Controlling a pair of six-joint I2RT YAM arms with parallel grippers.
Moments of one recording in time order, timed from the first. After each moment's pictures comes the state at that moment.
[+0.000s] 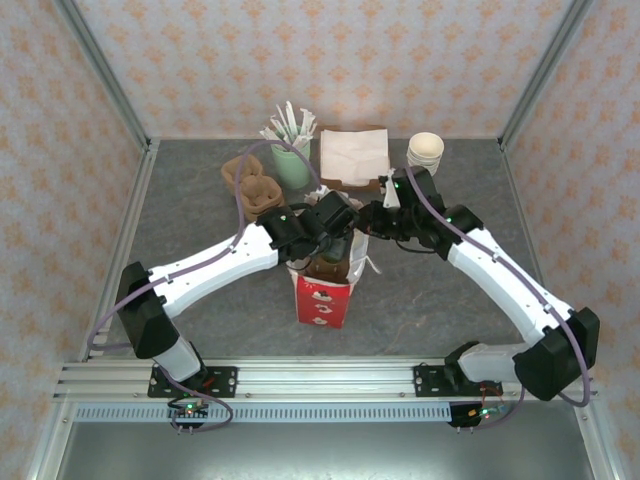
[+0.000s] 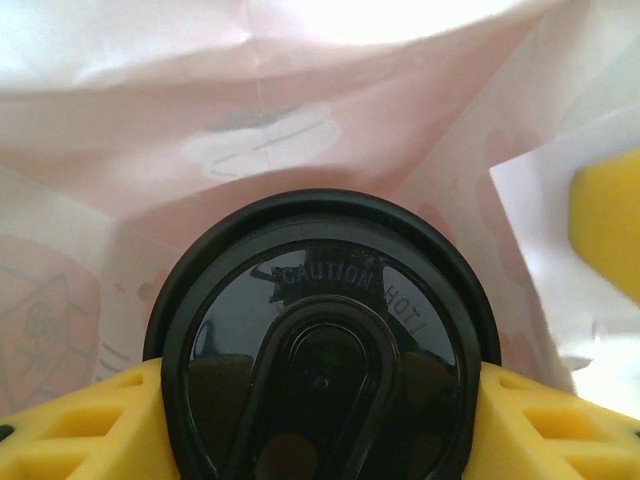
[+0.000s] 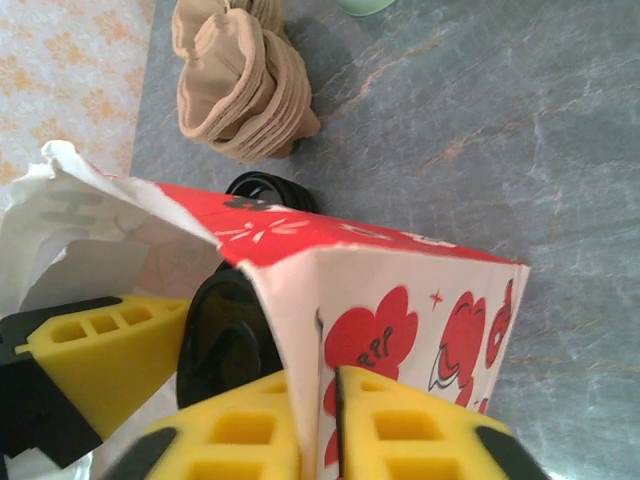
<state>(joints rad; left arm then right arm) -0.90 1.63 1.53 -0.90 -0.31 -0.54 0.52 1.29 1.21 -0.68 -0.30 0.66</state>
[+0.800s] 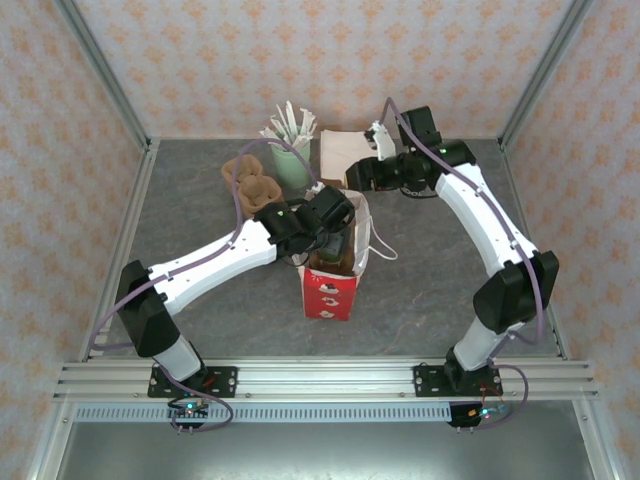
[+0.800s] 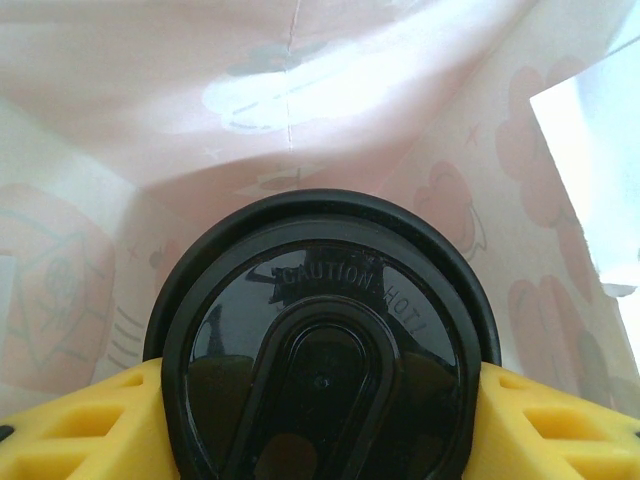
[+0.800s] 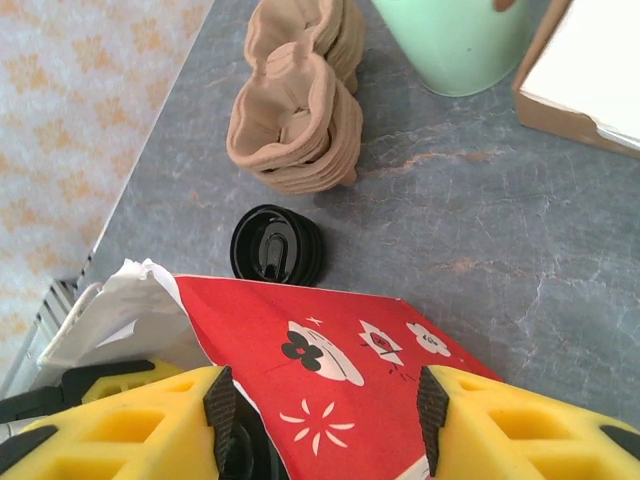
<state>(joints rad) -0.86 1.63 1.53 -0.90 -0.28 -0.54 0.36 1.69 1.76 -0.96 -0.59 0.12</state>
